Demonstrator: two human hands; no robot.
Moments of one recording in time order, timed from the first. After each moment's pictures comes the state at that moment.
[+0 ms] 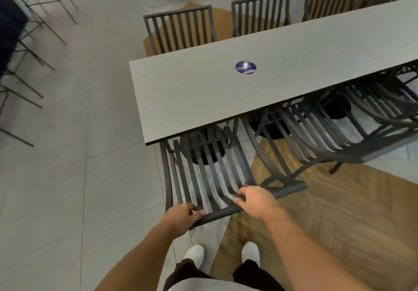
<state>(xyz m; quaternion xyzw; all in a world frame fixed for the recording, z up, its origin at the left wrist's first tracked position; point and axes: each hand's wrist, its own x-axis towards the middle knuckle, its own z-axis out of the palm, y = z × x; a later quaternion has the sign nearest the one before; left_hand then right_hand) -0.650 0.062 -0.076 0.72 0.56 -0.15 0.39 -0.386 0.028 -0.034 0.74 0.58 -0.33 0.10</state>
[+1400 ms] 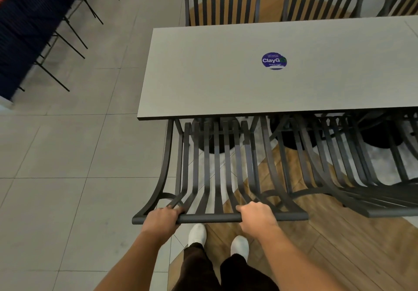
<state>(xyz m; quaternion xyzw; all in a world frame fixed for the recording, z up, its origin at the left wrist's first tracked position) -0.532 0.013 -0.096 0.73 0.62 -0.23 0.20 -0.251 0.043 -0.083 0.55 0.75 -0.24 0.27</state>
